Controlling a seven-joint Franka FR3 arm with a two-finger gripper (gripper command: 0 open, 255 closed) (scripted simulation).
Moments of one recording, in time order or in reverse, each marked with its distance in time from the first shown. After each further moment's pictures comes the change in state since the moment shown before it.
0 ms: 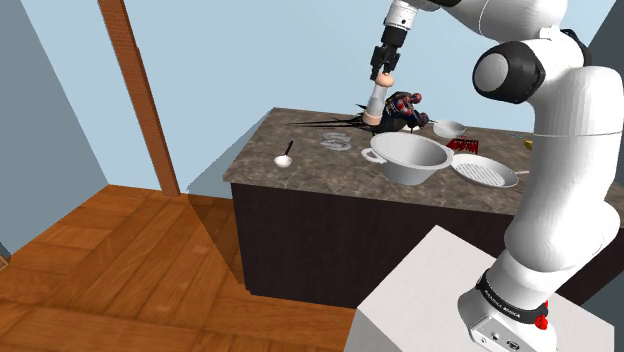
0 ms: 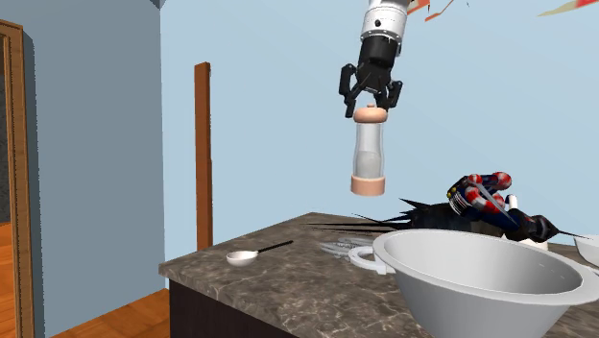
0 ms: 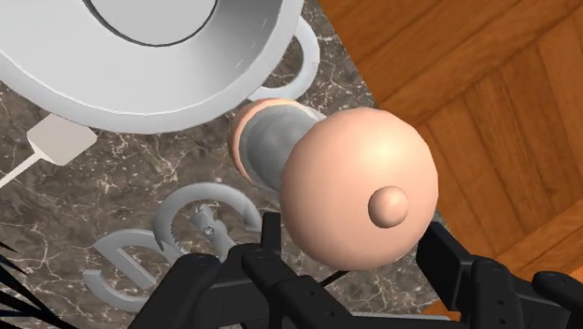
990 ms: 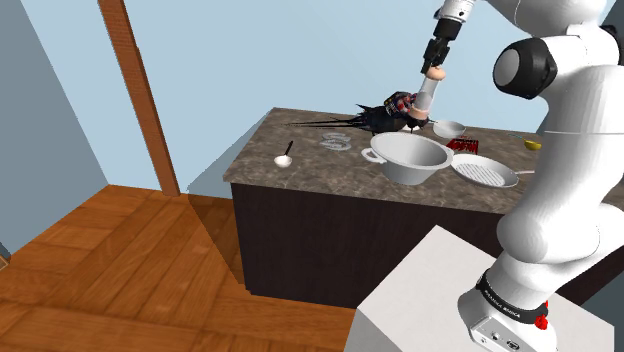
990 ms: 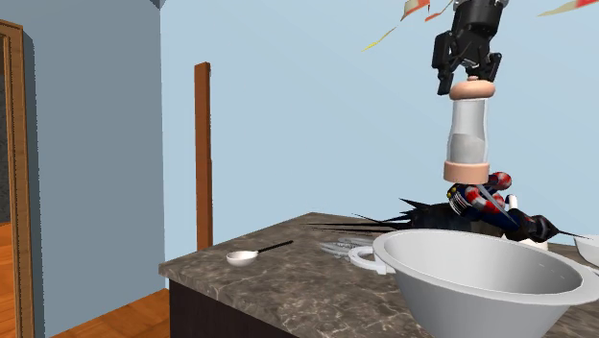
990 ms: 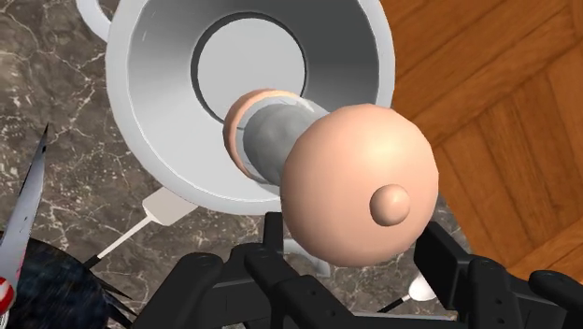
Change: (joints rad) arm -0.217 -0.044 -0.089 0.028 0.020 -0.134 -0.272
